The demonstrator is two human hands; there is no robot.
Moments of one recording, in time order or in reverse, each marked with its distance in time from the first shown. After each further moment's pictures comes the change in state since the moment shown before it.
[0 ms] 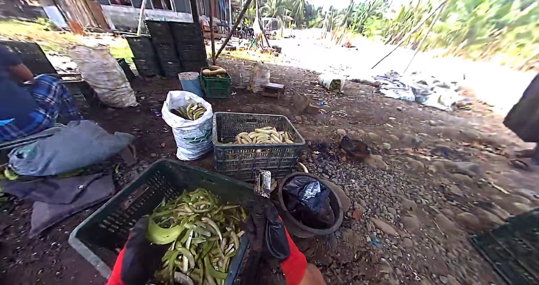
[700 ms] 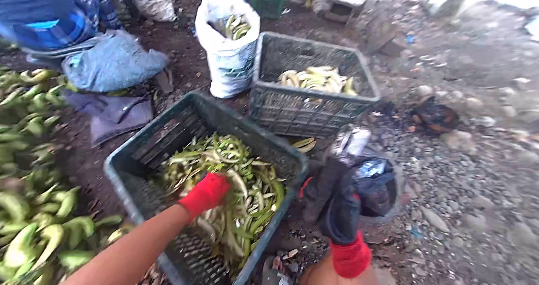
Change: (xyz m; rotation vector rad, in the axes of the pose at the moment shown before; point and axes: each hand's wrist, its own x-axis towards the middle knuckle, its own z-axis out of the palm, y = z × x) left_hand 0.077 -0.084 0.022 2.137 -1.044 -0.206; right_hand 0.011 -0.014 -0.055 0.068 0.064 -0.028
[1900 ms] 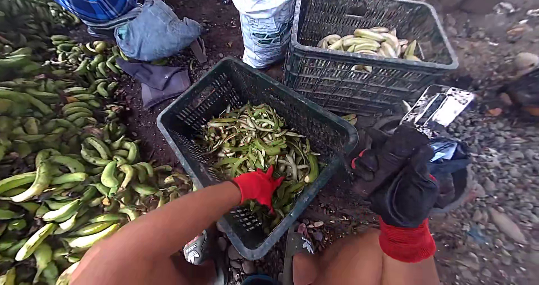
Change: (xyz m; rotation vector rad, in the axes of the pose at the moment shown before) left_hand -0.037 0.079 0.010 -0.290 -0.226 0.061; right_hand -0.007 -0.008 -0.004 -0.150 -0.004 -0.011
